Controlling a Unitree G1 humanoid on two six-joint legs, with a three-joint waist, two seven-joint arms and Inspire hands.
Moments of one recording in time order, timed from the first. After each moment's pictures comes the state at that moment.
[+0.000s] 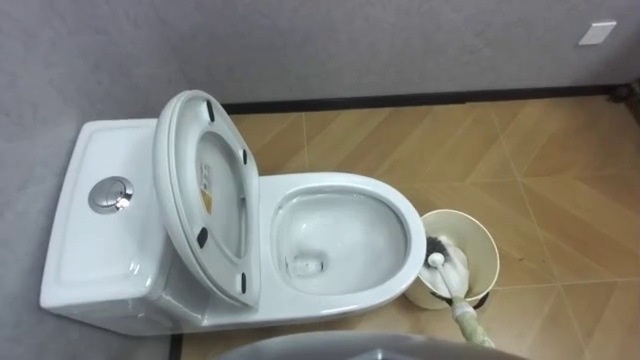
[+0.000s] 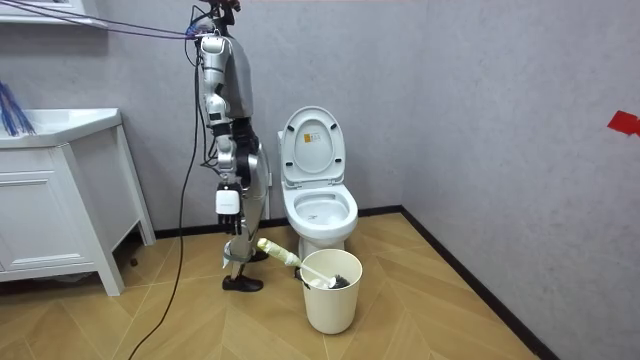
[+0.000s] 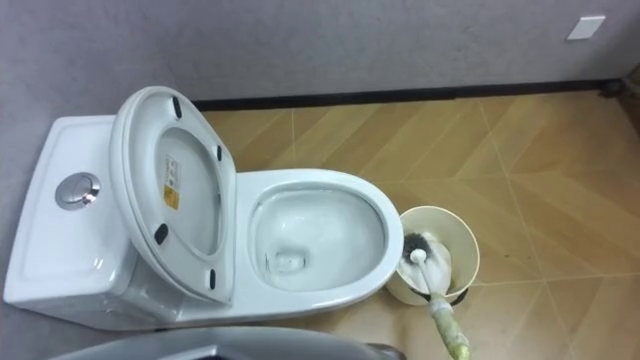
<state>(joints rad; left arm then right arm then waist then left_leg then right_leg) 0.24 0.15 0.18 1.09 0.31 0.23 0.08 0.20 -0.21 -0.11 1.25 0.00 0.22 -0.01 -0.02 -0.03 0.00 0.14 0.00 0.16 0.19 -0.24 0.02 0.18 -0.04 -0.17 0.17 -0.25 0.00</state>
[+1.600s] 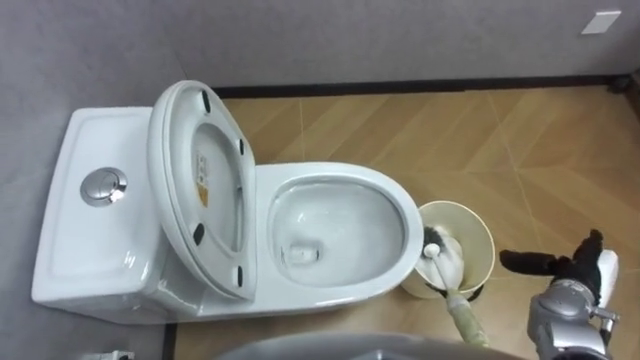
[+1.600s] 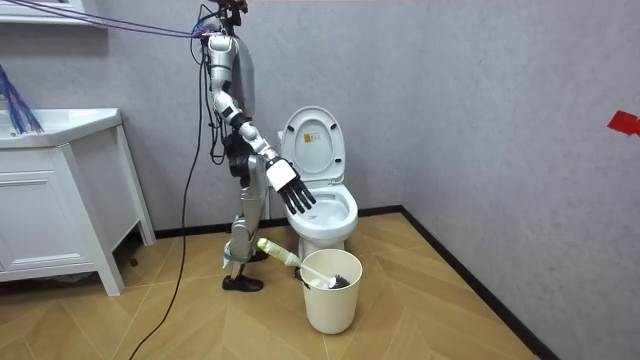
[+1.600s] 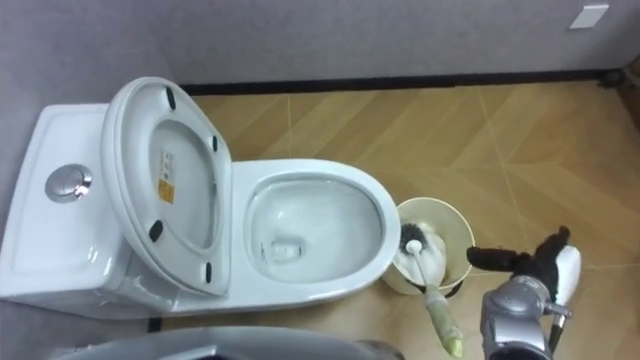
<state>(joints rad) 0.26 0.20 0.24 1.04 0.23 0.12 0.16 0.11 -0.25 -0.16 0.72 -0.05 0.07 -0.43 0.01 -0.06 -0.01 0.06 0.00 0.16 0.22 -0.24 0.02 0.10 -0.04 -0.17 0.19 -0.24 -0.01</state>
